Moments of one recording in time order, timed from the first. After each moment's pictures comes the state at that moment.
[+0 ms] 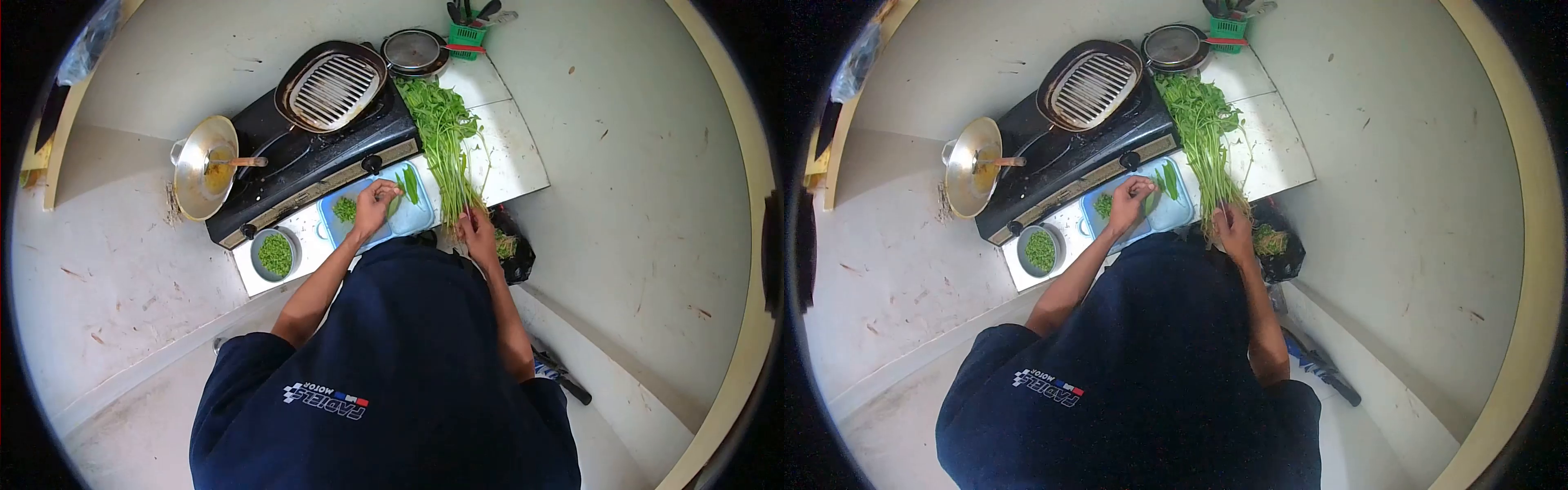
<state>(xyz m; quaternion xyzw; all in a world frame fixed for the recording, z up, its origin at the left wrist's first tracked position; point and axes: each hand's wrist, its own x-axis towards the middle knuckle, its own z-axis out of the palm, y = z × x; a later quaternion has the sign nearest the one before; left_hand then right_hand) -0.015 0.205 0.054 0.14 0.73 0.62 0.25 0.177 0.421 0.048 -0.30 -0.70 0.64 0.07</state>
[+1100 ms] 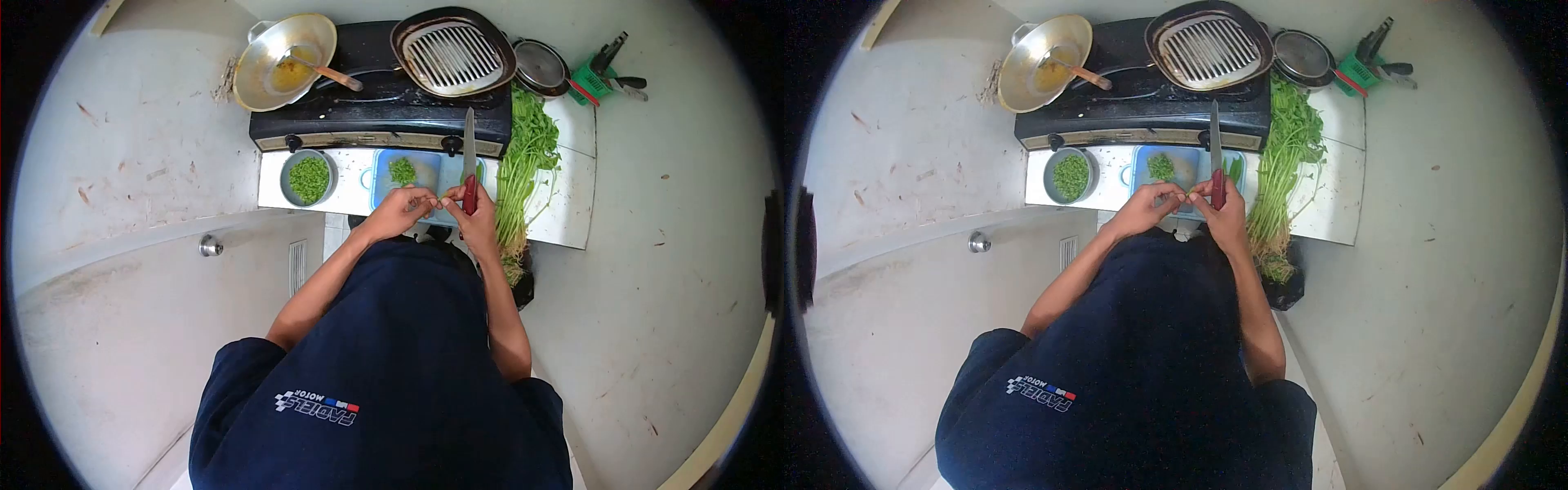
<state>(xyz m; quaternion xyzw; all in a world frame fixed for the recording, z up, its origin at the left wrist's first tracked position) 0.028 0.130 0.164 0.14 0.78 0.54 0.29 0.066 0.331 0.135 -0.06 -0.67 0.74 -0.04</state>
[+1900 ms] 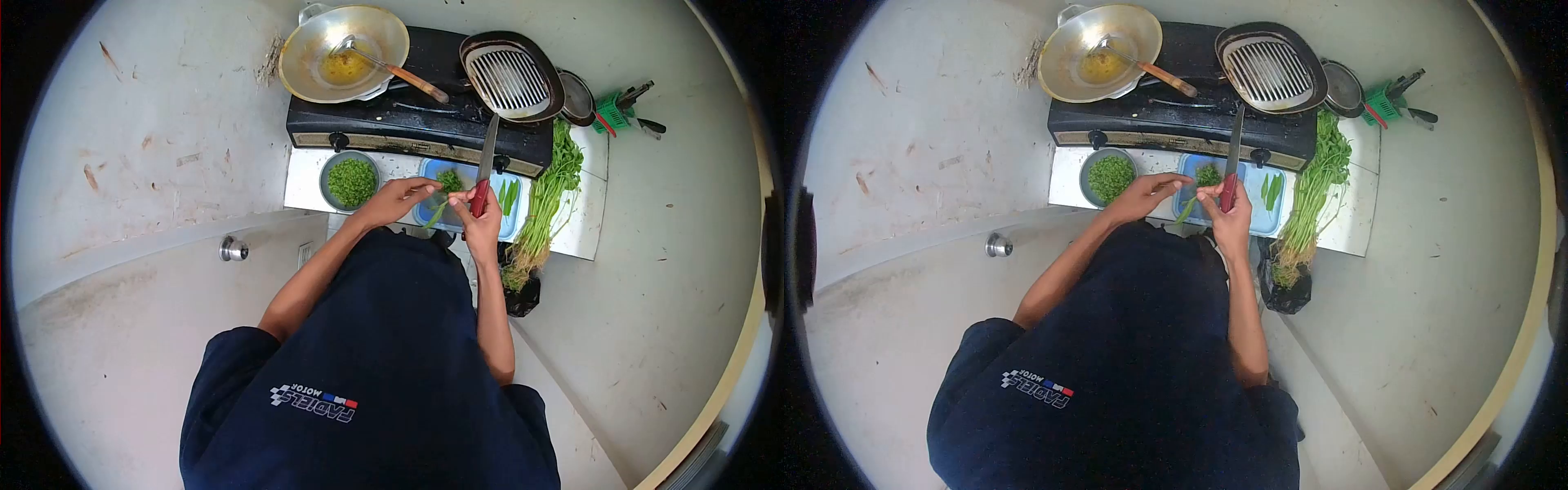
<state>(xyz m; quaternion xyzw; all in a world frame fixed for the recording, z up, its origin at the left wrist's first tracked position) -0.012 -0.023 0.151 0.15 0.69 0.64 0.30 0.045 0.186 0.167 -0.10 -0.67 0.74 0.01</state>
